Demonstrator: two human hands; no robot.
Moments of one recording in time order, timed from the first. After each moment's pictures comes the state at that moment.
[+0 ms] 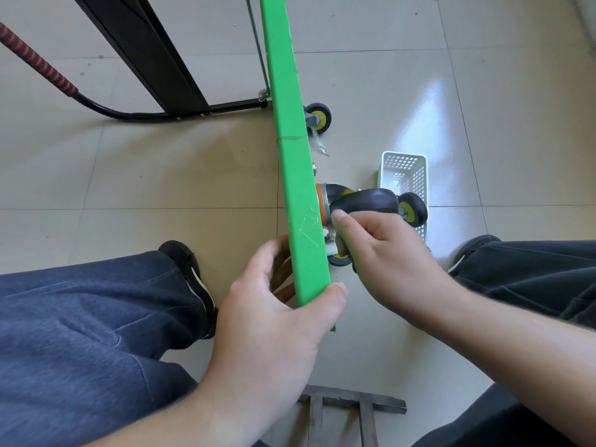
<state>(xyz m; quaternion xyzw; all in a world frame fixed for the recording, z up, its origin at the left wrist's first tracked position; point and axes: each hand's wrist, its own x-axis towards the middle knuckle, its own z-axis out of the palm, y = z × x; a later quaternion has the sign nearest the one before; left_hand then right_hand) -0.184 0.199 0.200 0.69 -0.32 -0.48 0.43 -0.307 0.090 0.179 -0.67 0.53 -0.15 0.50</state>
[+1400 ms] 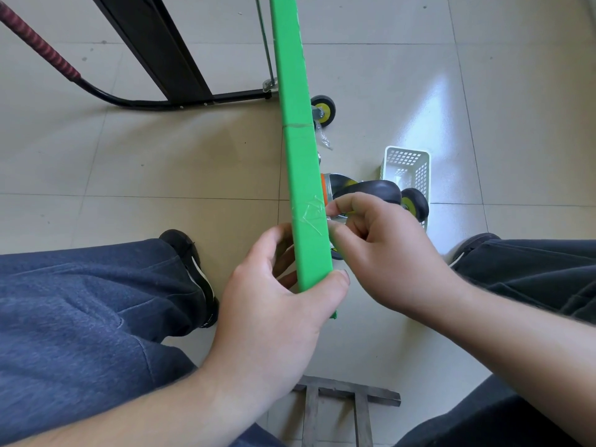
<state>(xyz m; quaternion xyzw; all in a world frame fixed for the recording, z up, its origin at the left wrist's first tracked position) -0.186 0.197 0.203 0.68 -0.30 -0.50 0.45 -0.310 0.092 0.174 -0.74 0.47 -0.17 0.45</state>
